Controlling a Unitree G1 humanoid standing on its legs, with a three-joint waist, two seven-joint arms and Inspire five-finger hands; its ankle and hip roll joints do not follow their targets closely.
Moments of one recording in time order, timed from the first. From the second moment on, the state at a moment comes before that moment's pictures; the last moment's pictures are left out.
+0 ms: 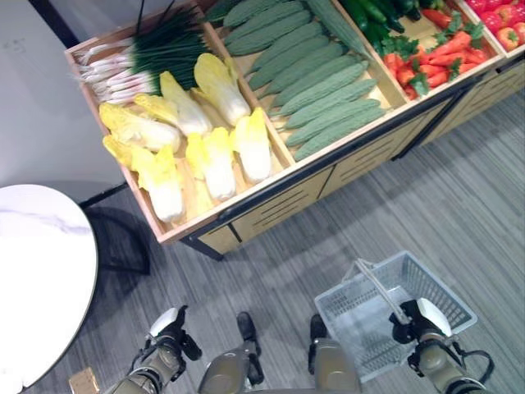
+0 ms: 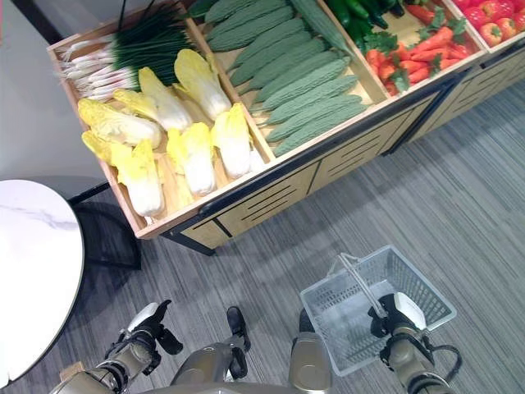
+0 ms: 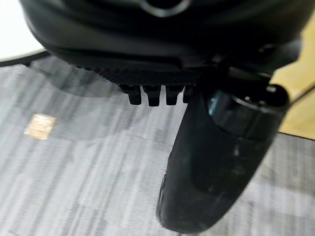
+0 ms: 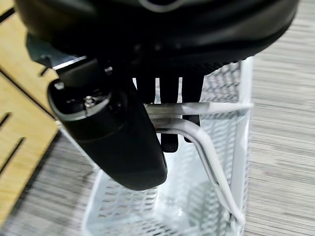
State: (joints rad) left arm -0.21 0.34 -0.42 1.31 0.24 -0.07 0.29; right arm -0.12 -0.48 0.29 1.13 -0.23 -0.14 -0.35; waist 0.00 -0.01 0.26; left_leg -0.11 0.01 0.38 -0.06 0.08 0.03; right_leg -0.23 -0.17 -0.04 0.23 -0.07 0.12
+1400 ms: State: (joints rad) left arm -0.14 0.24 -0.34 1.36 0.15 -0.04 0.32; right arm -0.02 -0.40 0.24 1.28 -0.18 -0.10 -0.38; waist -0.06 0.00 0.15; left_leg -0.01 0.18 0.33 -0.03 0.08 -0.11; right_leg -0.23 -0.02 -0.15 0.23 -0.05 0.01
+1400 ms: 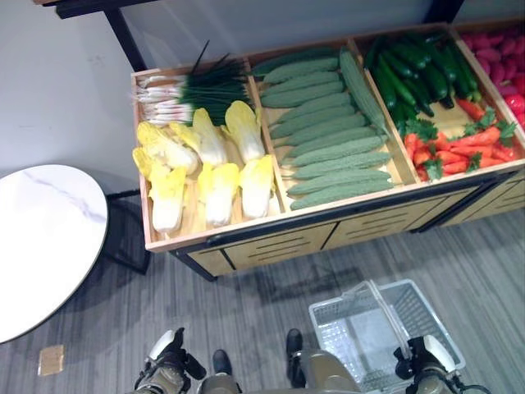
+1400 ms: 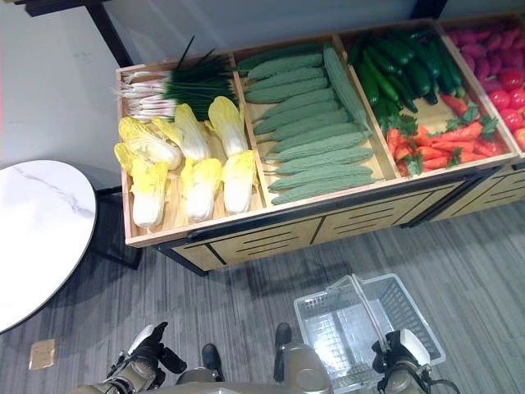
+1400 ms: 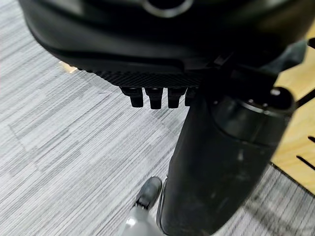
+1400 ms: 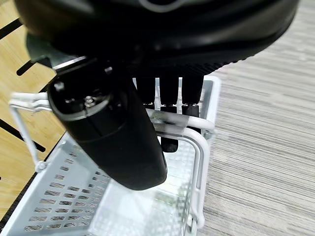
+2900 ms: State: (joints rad) left arm -0.36 0.49 -0.26 0.81 0.10 -0.14 0.82; right arm -0.02 -0.41 0.28 1.28 -0.24 -0.16 -0.45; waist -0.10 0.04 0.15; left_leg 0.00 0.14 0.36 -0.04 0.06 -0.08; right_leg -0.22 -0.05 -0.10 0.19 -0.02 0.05
